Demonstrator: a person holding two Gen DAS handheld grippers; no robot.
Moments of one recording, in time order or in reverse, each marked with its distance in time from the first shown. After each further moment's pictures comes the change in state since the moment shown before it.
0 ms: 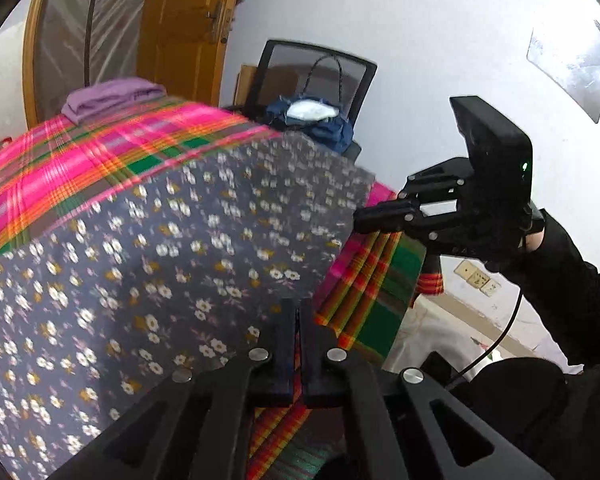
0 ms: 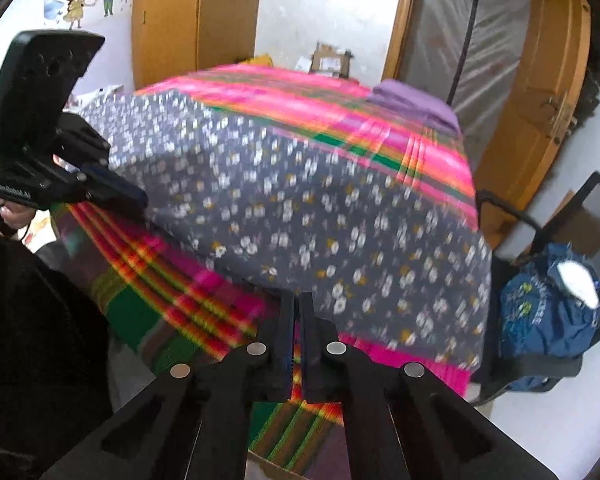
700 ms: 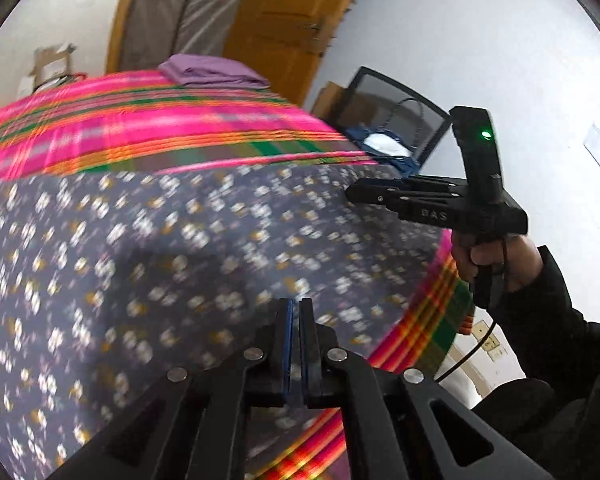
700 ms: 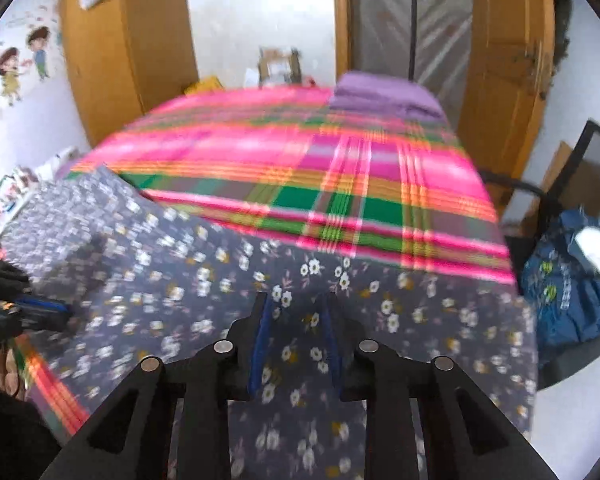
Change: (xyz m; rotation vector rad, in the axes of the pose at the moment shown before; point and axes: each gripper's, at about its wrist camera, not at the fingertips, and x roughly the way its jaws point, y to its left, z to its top) left arm -0.048 0.072 -0.030 -0.301 -0.095 0.102; right arm 0.082 -0.028 0.094 0.270 0.022 -0.034
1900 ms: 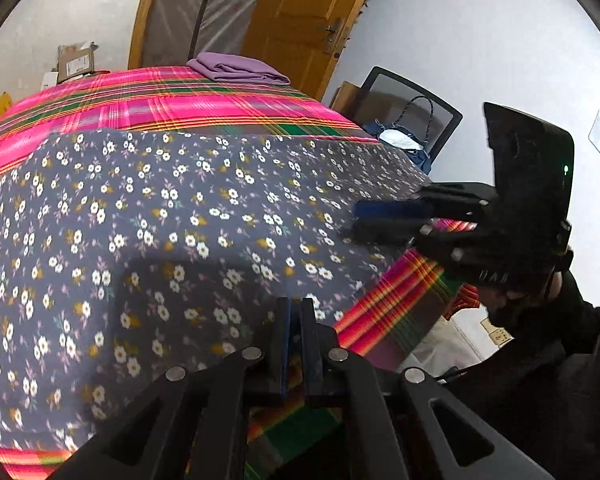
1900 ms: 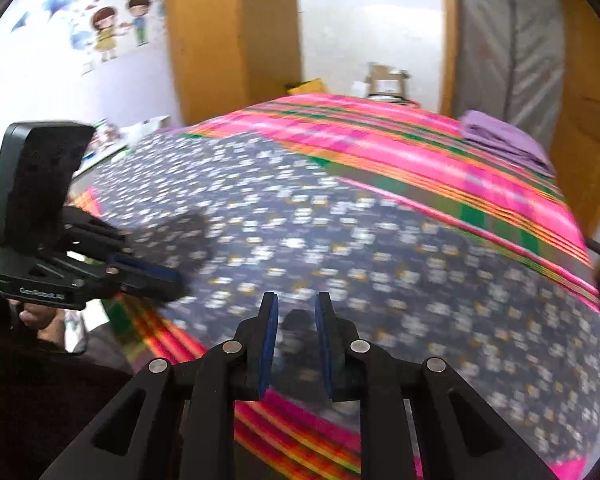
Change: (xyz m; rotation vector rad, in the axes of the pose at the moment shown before) left arm -0.044 0.003 -0.051 0.000 -0.023 0.051; right arm -0.033 0.131 -0.047 -0.284 -0.083 0.276
